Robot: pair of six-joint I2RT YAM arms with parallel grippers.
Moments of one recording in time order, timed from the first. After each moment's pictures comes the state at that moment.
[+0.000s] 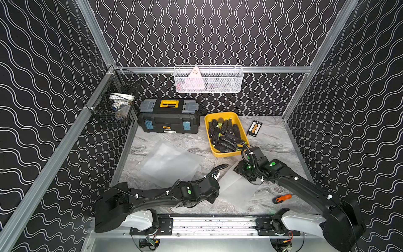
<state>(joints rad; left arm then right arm) -1.14 1.34 0.71 -0.25 -0.25 -0.58 0.57 1.21 0.80 -0.63 -0.10 1.00</state>
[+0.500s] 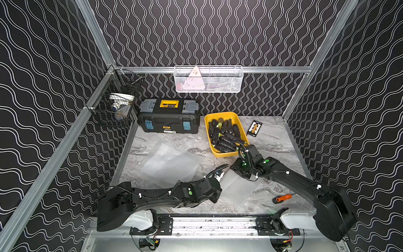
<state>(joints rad) -1.14 1.36 0.69 -0.12 -0.23 -0.51 0.57 1.32 0.81 -0.51 -0.16 1.07</state>
